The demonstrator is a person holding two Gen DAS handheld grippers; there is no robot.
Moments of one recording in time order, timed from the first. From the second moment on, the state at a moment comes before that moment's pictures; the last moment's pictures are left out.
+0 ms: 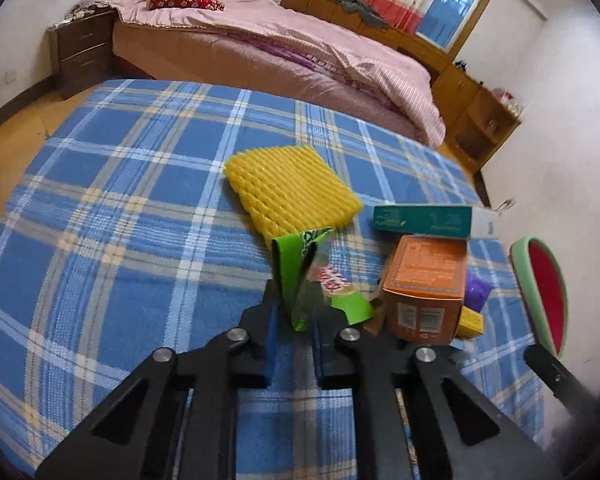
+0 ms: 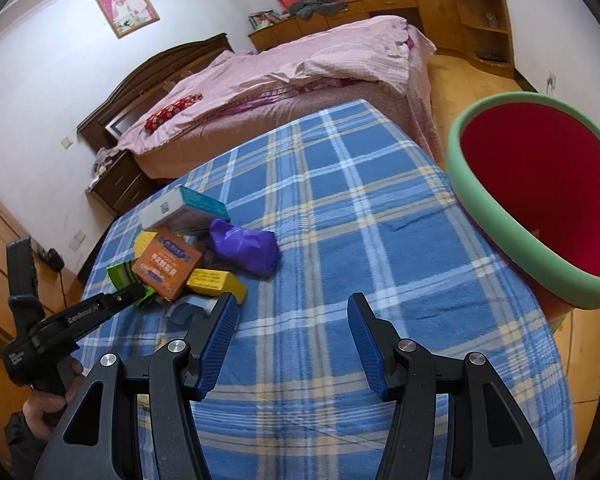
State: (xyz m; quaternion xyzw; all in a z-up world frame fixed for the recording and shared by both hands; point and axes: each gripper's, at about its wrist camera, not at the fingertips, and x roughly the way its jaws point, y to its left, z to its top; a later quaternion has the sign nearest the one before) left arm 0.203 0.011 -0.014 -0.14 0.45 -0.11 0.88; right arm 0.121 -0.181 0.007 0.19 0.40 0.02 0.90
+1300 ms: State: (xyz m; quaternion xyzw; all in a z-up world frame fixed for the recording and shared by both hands) left arm 0.194 0.065 0.007 -0.23 0.36 -0.11 0.90; right arm 0.235 -0.093 0.005 0.12 0.41 0.06 0.90
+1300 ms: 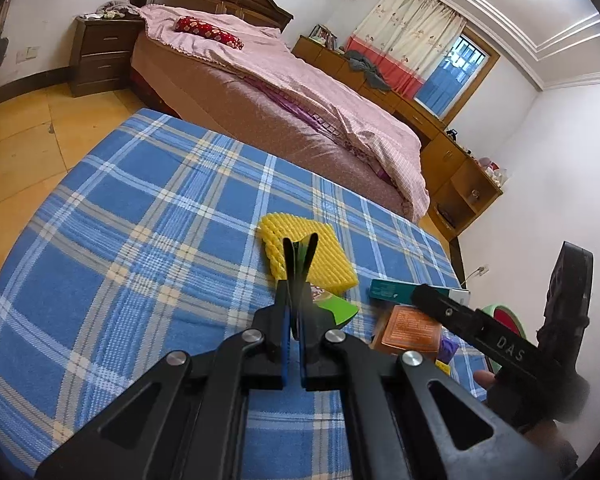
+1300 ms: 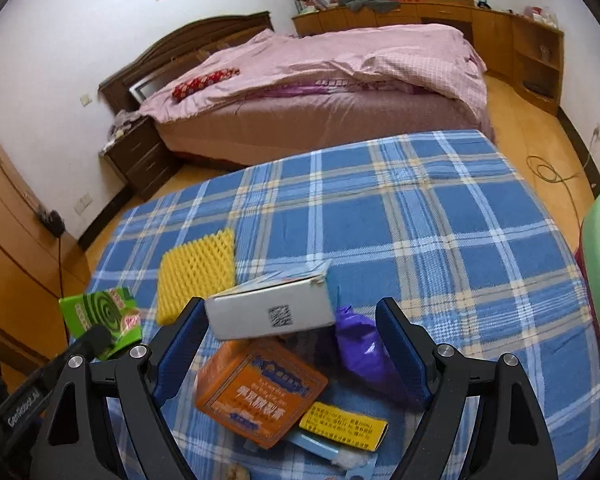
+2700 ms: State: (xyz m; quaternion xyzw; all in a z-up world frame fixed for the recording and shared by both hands) left arm 0.115 -0.037 0.085 -0.20 0.33 -0.22 0.89; right arm 0.046 -0.220 0.081 0.22 0.27 0.02 0.94
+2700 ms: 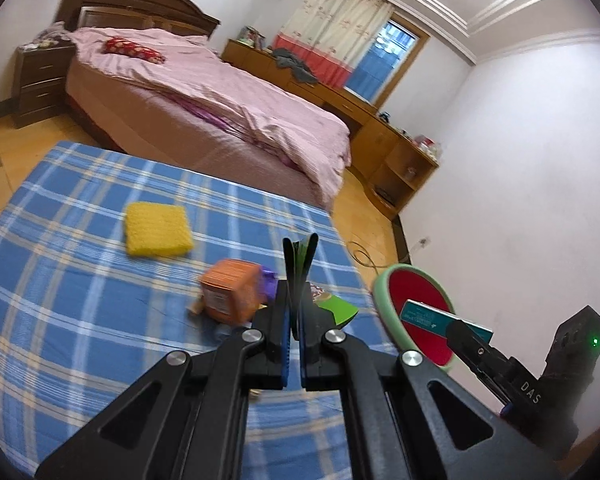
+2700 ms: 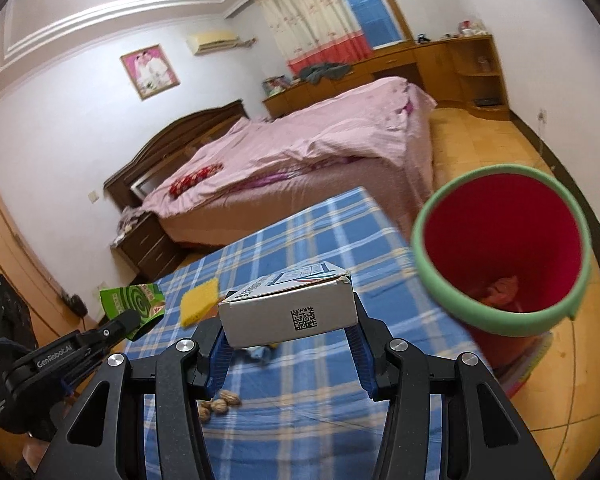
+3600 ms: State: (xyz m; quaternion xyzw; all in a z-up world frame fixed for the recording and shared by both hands) left arm 0.123 -0.229 0.082 -0.08 0.39 -0.34 0.85; right arm -0.005 -0.354 0.065 0.28 0.23 -0.09 0.93
